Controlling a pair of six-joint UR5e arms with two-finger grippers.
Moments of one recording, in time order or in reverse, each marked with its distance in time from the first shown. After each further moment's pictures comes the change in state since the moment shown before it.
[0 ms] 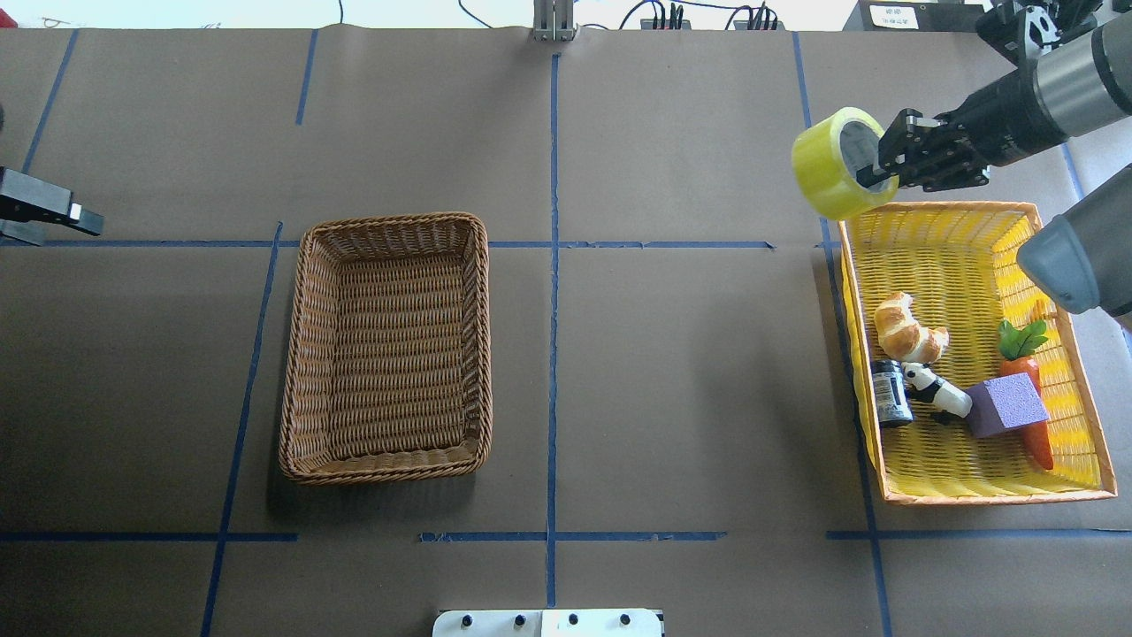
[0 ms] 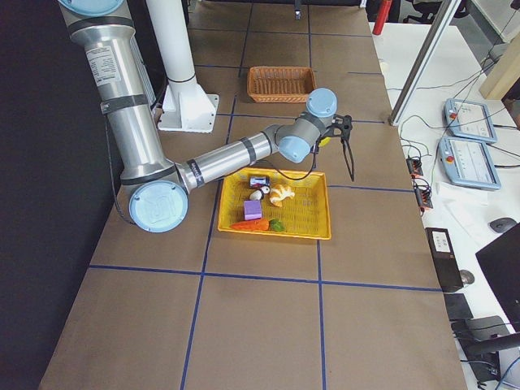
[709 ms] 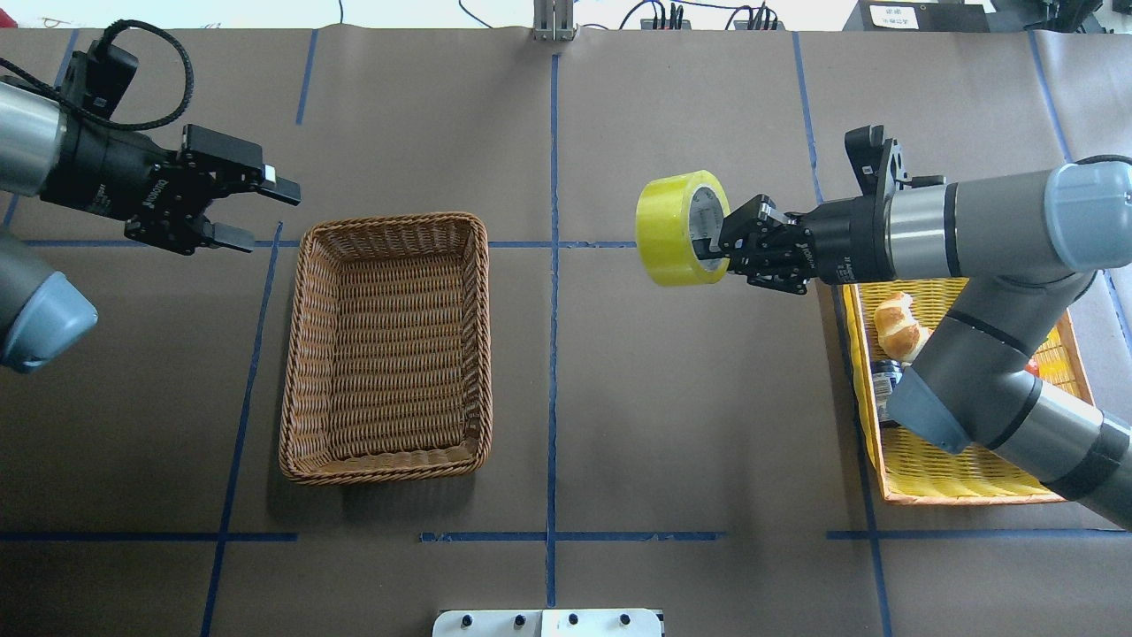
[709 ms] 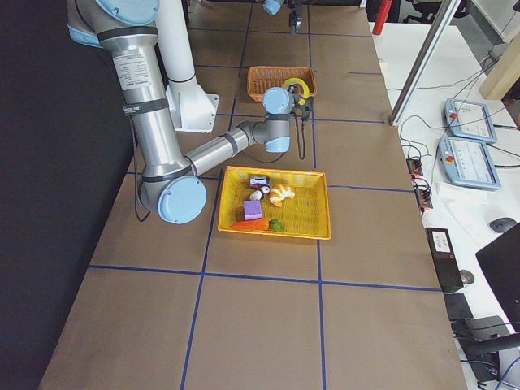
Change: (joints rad) left arm 0.210 -0.213 -0.001 -0.427 0.103 -0.811; right arm -0.334 0.018 0.033 0.536 -0.365 0.572
